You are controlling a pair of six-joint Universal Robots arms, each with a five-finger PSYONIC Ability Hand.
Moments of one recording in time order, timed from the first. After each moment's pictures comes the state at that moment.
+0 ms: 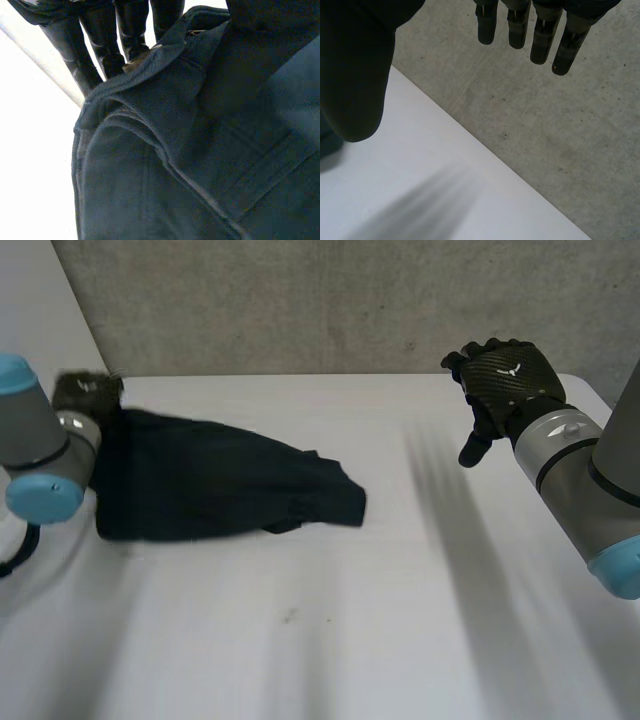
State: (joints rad) left arm 4.59 -2.34 -0.96 3.28 -1.62 3.58; right arm 1.98 -1.27 1.36 -0.02 1.54 2.80; left_hand 1.10 1.18 1.13 1.19 0.91; right_hand 0.15 0.21 0.20 0.24 0.06
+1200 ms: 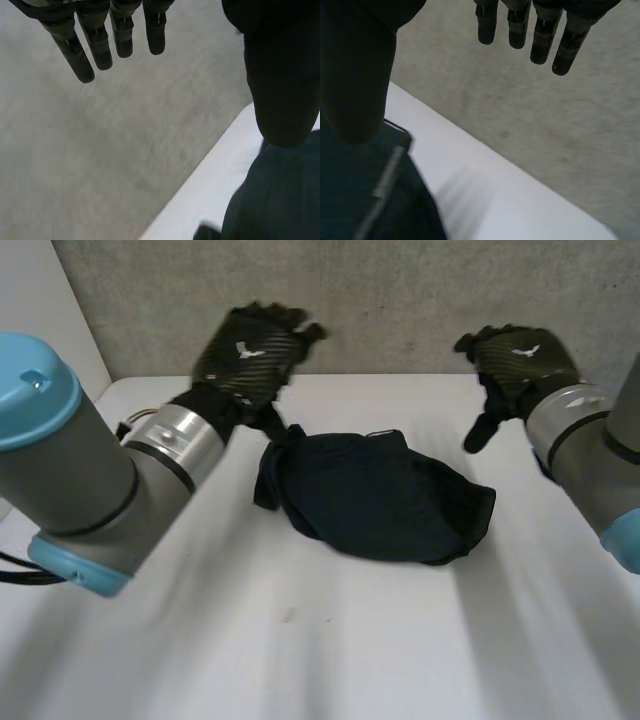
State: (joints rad) left arm 4.21 -1.90 -1.39 3.42 -1.36 3.46; right arm 1.98 -1.24 1.23 0.11 1.56 2.93; left_hand 0.26 0.25 0.26 0.25 0.06; right_hand 0.15 0.21 0.20 0.24 0.06
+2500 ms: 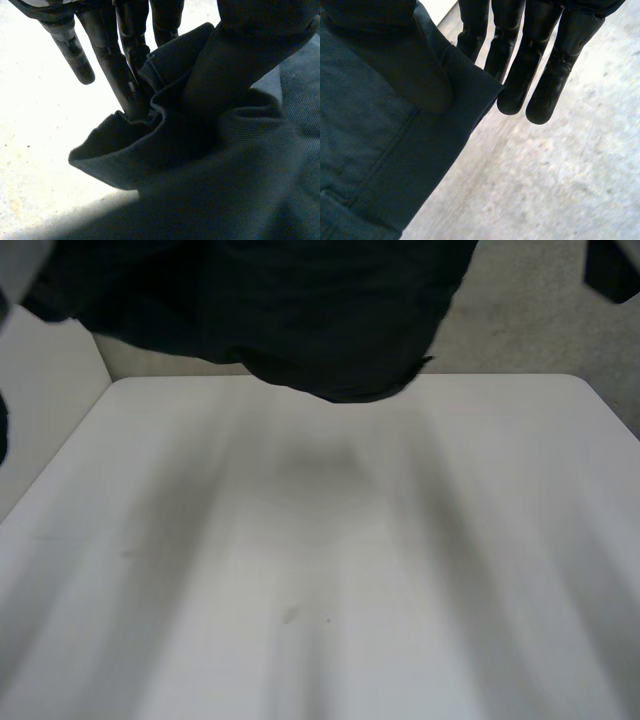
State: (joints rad) left arm 4.22 -1.61 -1.03 3.09 -1.46 3.23; right arm 2.03 -1.48 0.96 0.10 1.43 2.98; left_hand 1.07 1.20 1.19 0.27 0.96; right_hand 0.97 1.17 1.19 1.19 0.96
